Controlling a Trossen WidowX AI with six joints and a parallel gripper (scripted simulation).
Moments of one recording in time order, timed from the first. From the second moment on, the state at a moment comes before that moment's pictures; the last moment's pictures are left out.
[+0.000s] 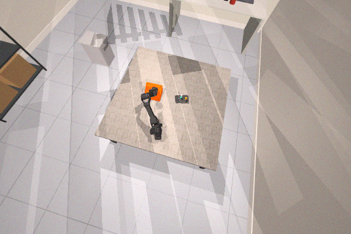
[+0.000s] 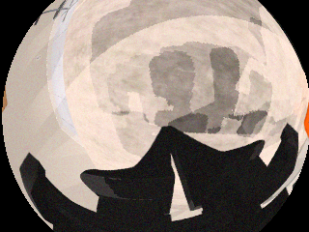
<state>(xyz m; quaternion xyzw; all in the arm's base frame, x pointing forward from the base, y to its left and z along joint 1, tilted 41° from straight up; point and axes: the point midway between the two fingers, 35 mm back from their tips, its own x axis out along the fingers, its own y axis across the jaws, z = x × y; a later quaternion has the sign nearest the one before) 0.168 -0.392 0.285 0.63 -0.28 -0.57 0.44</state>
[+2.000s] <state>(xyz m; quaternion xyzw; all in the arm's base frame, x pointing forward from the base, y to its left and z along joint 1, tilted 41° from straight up) 0.355 -0.081 0.089 0.24 0.45 -0.51 0.69</state>
